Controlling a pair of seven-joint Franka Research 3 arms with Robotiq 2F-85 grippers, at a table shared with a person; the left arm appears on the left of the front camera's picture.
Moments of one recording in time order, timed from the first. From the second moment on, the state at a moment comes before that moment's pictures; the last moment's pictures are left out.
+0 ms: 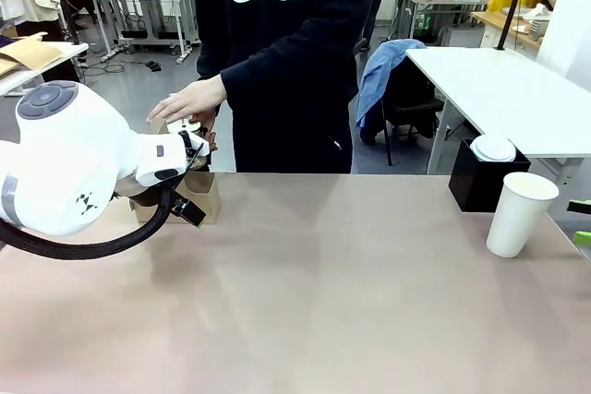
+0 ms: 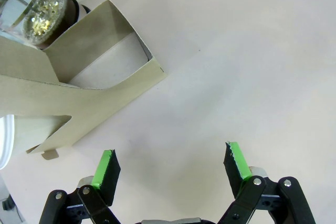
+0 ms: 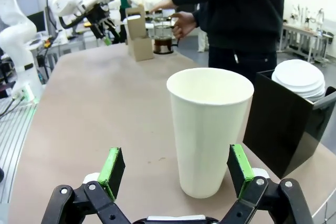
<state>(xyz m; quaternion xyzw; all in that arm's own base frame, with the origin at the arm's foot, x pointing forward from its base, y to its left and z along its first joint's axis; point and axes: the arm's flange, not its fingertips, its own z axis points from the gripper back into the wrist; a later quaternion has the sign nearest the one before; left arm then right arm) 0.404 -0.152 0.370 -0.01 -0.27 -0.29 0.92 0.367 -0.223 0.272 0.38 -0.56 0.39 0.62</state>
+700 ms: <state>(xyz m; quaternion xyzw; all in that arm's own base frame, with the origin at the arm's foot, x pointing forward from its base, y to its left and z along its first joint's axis) 0.404 -0.152 0.370 -0.01 -0.27 -0.29 0.92 0.399 -0.193 0.269 0.38 -0.60 0.37 0.59</state>
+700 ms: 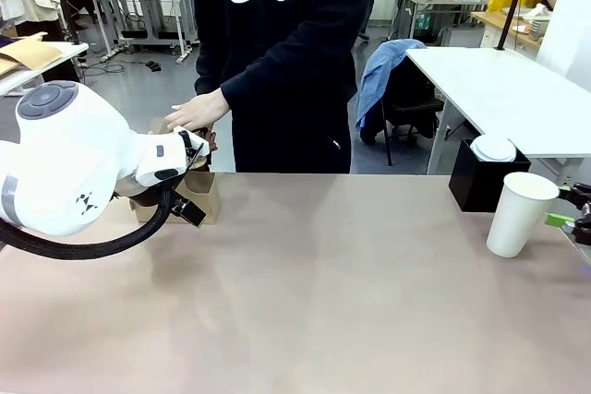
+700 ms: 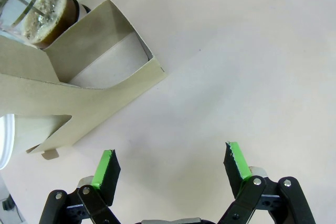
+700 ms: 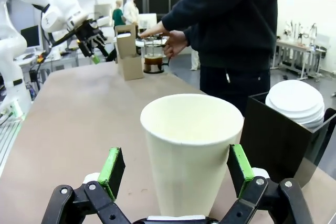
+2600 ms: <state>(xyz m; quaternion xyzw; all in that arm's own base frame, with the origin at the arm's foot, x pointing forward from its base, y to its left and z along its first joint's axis) 0.404 -0.152 0.370 -0.01 -0.27 -0.29 0.92 0.455 -0.141 0.214 0.41 -0.58 0.36 0.60</state>
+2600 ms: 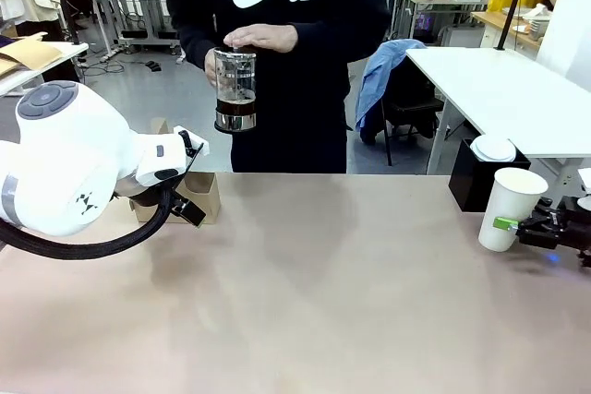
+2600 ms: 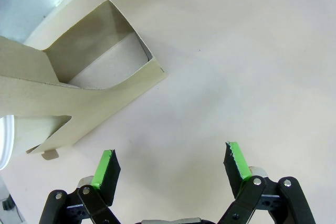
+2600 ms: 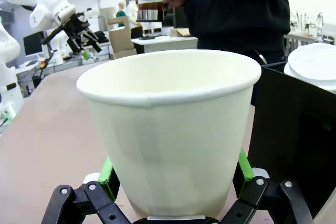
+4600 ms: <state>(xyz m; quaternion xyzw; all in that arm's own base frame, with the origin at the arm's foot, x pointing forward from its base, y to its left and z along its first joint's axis) 0.404 -0.152 0.370 -0.01 -0.27 -0.29 0.92 0.571 0.122 0.295 0.35 -0.62 0.28 0.65</state>
